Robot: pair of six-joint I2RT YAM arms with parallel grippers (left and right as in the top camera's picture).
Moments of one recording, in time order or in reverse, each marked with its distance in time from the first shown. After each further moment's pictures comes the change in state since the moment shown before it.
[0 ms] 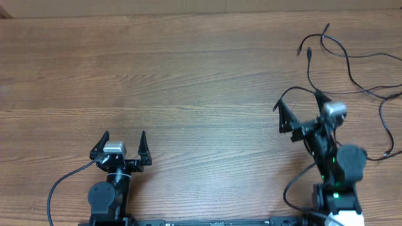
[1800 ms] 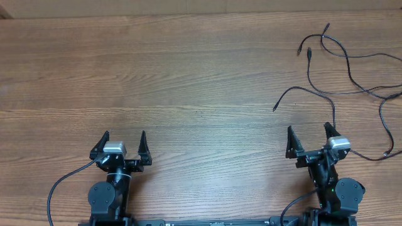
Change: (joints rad) left arm 0.000 0.000 0.000 0.000 0.000 0.000; right arm -0.145 -0.641 -0.209 -0.484 -0.027 -0.052
